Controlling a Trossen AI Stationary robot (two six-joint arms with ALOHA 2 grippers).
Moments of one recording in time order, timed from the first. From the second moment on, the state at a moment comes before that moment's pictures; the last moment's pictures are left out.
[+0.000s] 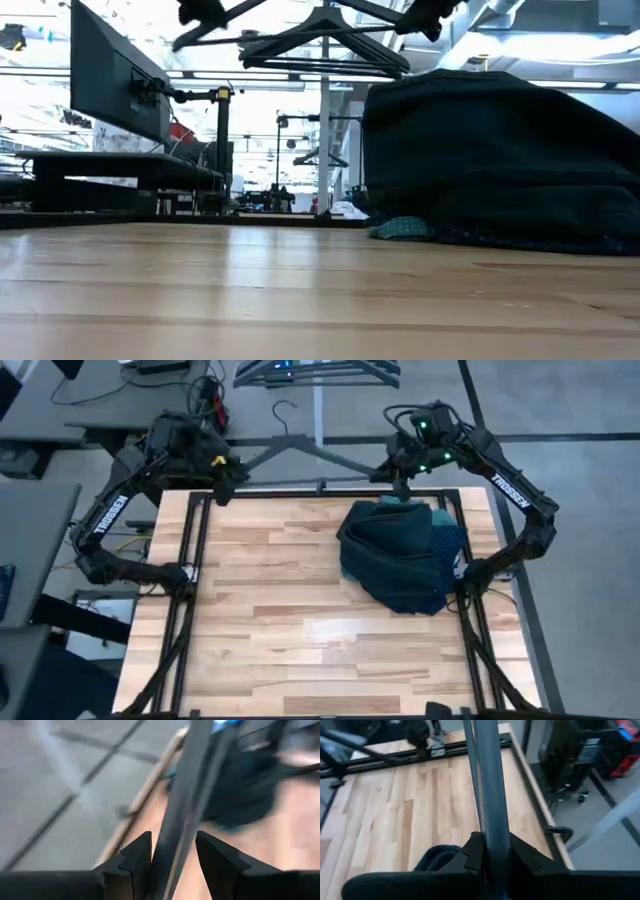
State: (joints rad) left arm 0.81 1.23 1.67 -1.04 0.44 0.24; right arm -0.72 1.49 1.81 -1.03 -0.46 -0.32
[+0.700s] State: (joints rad) left arm 0.84 1.20 1.72 -0.90 0.64 0.17; right arm -0.73 1.47 1.81 -1.09 -0.55 -0.34
